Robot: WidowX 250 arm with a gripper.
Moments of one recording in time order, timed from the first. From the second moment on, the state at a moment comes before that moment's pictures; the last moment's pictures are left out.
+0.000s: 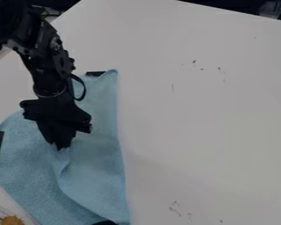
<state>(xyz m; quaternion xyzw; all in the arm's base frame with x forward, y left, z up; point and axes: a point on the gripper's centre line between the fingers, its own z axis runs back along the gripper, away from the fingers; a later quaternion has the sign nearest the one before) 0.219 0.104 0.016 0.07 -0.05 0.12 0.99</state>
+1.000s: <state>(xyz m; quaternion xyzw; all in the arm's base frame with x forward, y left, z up) 0.220 0.102 0.049 0.12 -0.04 0.14 0.98</state>
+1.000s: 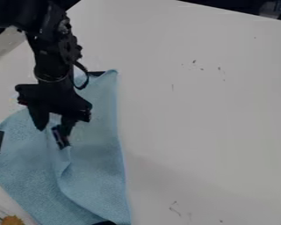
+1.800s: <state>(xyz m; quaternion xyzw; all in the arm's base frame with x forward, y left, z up) 0.222 0.109 0.023 0.08 -0.05 0.14 0.99</state>
